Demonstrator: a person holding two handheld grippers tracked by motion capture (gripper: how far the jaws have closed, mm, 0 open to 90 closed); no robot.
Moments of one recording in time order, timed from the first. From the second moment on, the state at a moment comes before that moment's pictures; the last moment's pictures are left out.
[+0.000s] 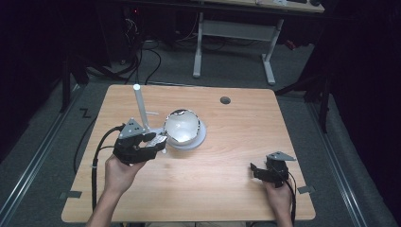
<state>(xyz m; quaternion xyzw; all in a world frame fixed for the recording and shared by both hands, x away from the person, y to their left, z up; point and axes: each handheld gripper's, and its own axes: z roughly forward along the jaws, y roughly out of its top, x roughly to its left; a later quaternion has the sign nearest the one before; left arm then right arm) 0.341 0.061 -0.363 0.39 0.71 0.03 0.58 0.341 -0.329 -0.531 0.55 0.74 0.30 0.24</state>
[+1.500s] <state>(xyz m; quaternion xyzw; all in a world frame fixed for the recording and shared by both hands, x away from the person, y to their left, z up) 0.402 0.008 -0.354 0.41 0.70 0.04 0.58 0.341 -0.329 -0.532 0.55 0.74 0.30 0.24</state>
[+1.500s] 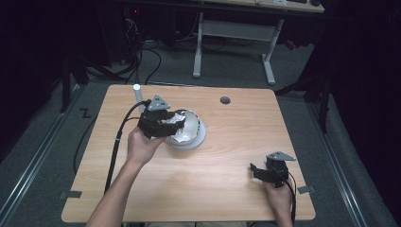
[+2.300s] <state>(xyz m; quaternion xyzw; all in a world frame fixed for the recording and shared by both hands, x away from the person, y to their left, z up) 0.429 -0.007 -0.397 0.42 0.72 0.06 0.55 0.341 -0.329 -0.532 0.55 0.74 0.30 0.24</state>
